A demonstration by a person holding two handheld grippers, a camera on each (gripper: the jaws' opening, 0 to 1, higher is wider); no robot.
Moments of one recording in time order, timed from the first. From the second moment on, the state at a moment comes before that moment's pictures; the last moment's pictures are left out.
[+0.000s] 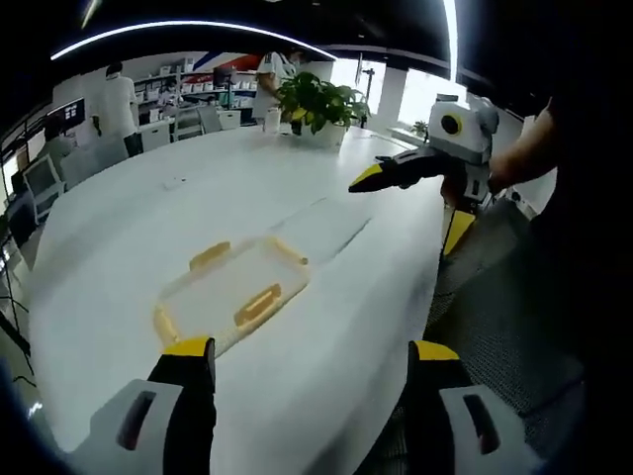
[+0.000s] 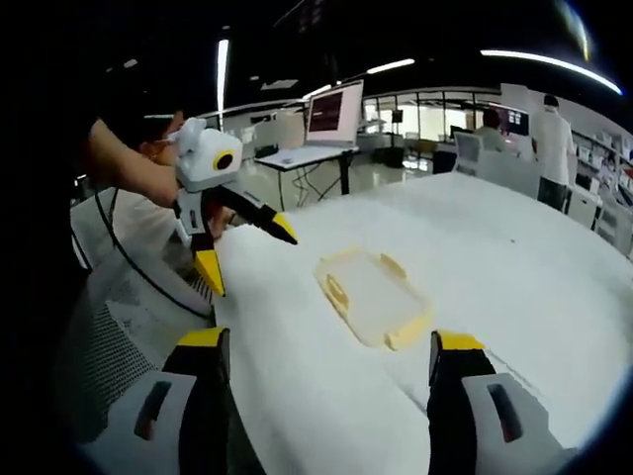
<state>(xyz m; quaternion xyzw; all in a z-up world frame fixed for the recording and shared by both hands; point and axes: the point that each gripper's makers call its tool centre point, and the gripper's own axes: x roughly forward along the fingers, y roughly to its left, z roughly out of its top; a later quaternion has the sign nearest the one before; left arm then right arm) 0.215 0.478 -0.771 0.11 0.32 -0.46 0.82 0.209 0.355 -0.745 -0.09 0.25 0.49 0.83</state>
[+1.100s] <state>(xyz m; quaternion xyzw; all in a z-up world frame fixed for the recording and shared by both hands) 0.261 0.512 -0.777 0.16 0.34 -0.45 0.81 0.241 0.373 -0.754 -0.10 0.26 0.50 0.82</state>
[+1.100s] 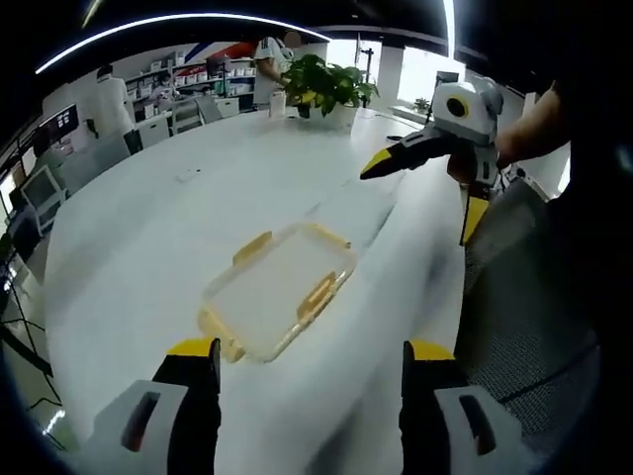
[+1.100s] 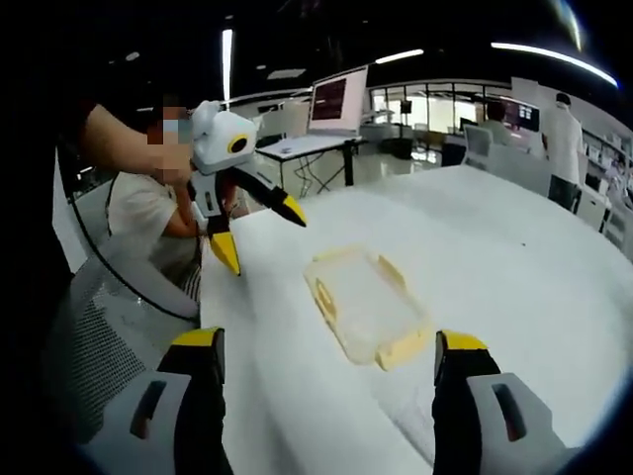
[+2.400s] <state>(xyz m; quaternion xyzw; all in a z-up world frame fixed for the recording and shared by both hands) 0.291 0.523 -0.796 0.21 0.37 -0.48 0.77 0.278 0.371 -0.784 -0.18 0.30 0.52 0.78</state>
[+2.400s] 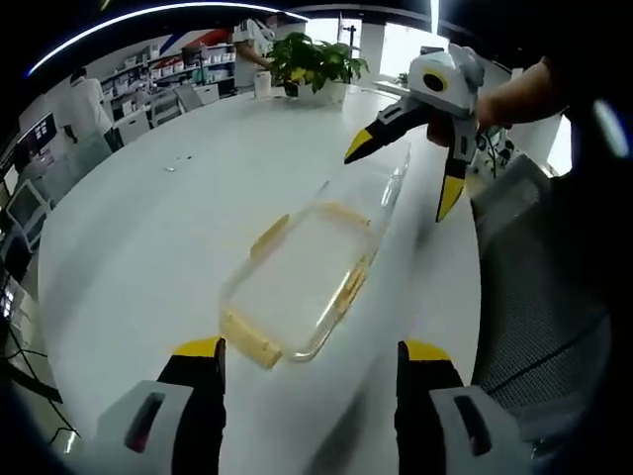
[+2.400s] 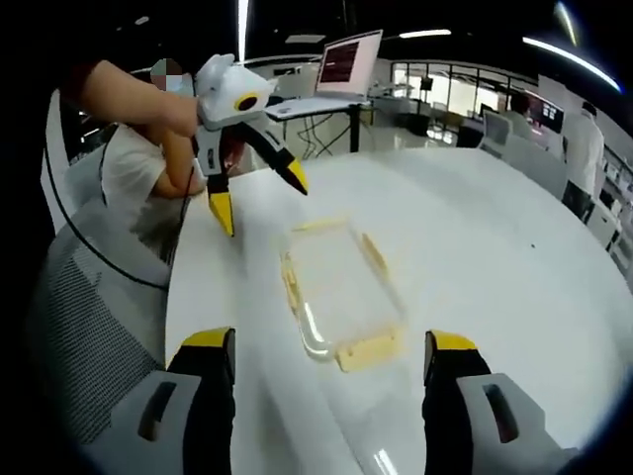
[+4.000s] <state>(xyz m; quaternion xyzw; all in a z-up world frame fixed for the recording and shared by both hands) 0.323 0.528 -0.827 0.31 0.39 -0.53 0.68 0.302 0.372 -0.821 -0.28 0.36 0.54 0.71</state>
